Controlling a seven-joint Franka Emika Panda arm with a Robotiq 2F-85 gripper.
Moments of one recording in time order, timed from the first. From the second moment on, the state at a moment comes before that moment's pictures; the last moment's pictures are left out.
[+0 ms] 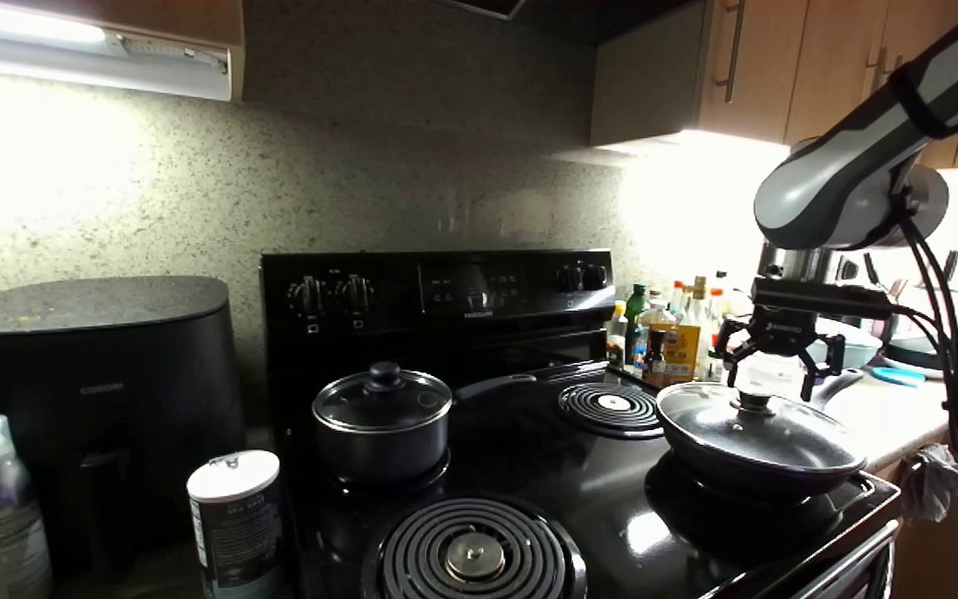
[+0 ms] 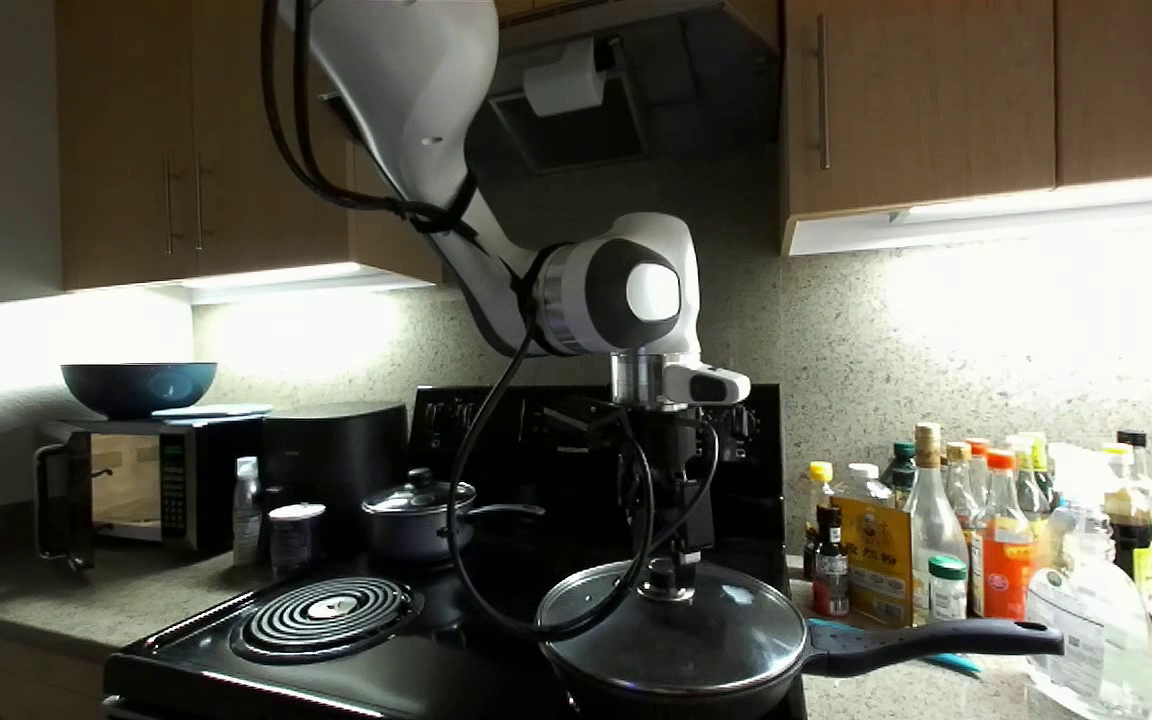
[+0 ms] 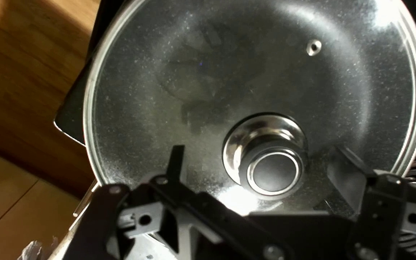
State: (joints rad) arm -0.15 0.06 -0.15 -2.22 0.03 2.32 0.53
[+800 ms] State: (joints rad) arm -0.15 0.17 -0.15 -2.14 0.02 2.32 0.52
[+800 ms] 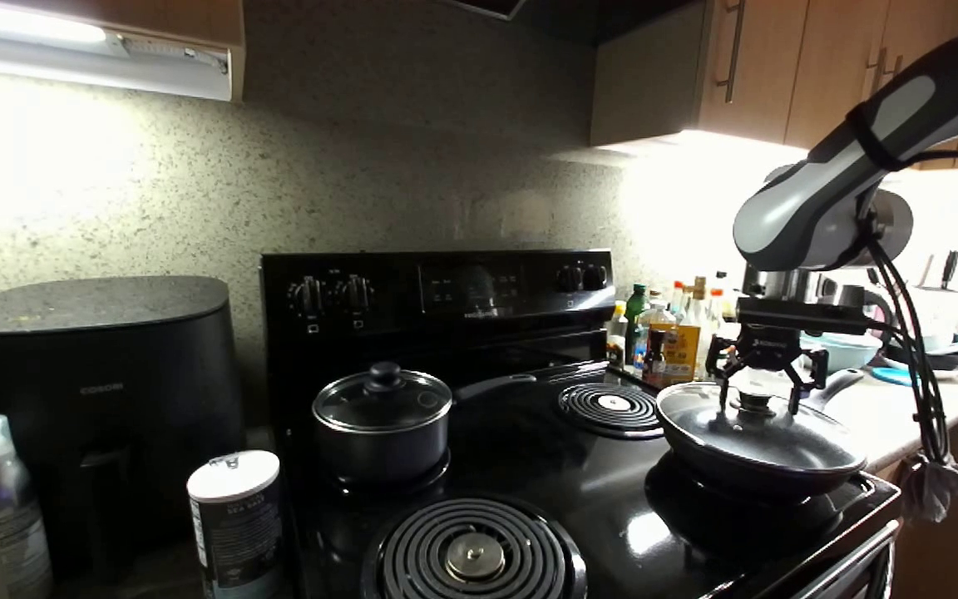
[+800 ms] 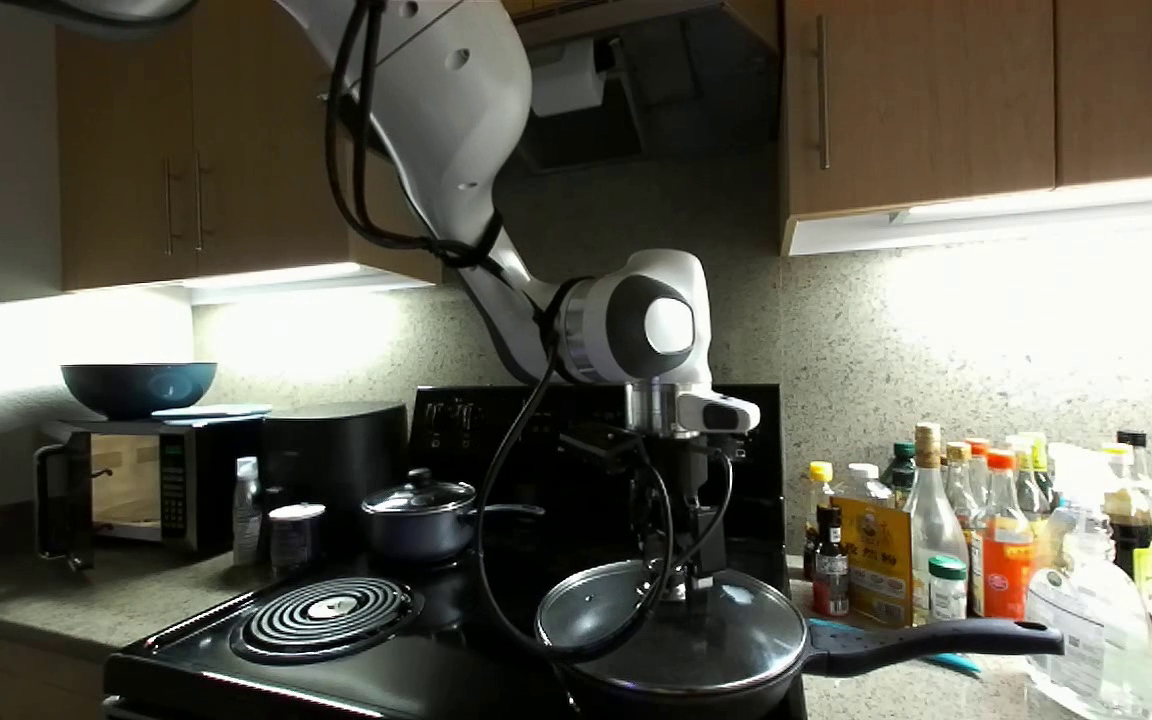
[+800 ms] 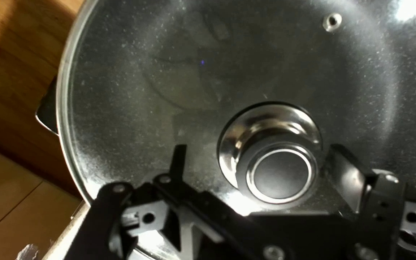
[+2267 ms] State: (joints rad) arm -0.13 0.17 -0.16 -2.10 0.00 2.31 0.53
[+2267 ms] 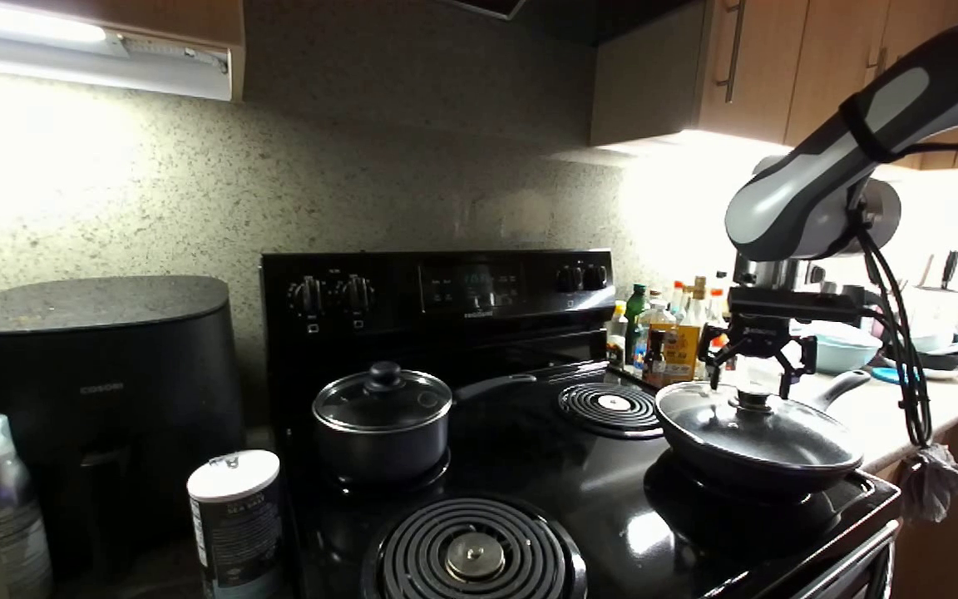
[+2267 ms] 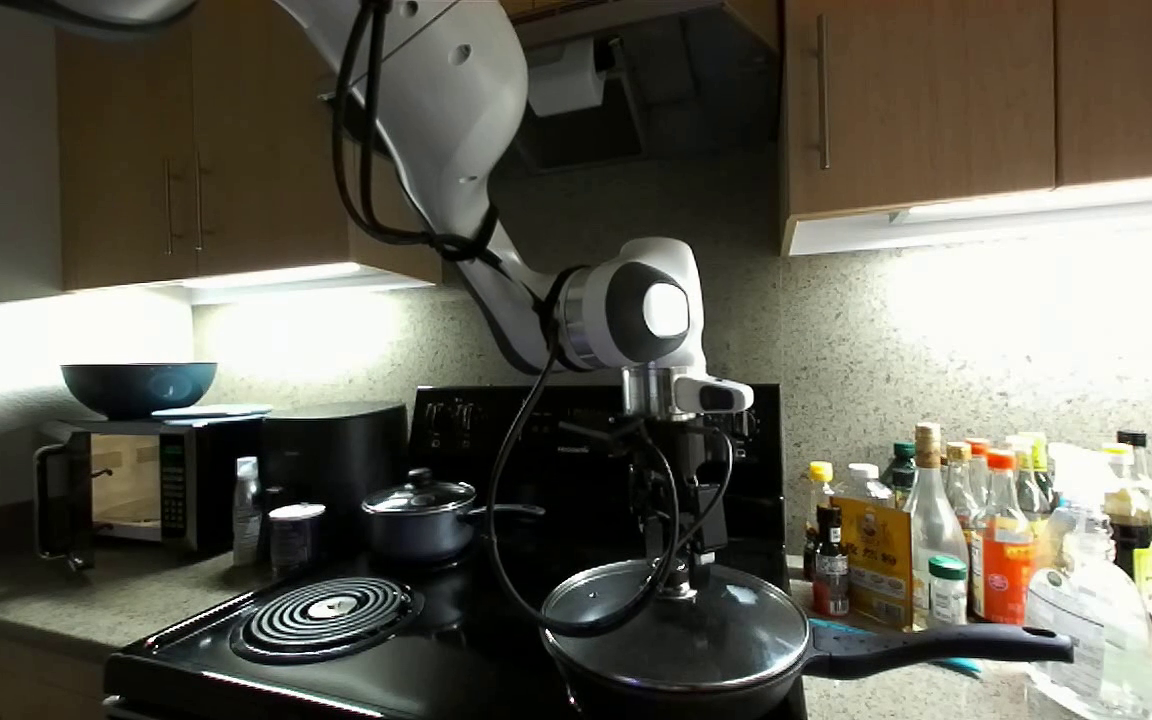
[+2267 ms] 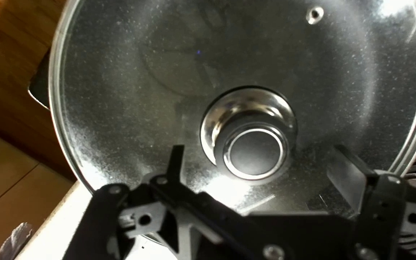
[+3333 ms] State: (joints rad) arm -0.13 0.16 -0.16 -2.11 0.00 2.31 0.52
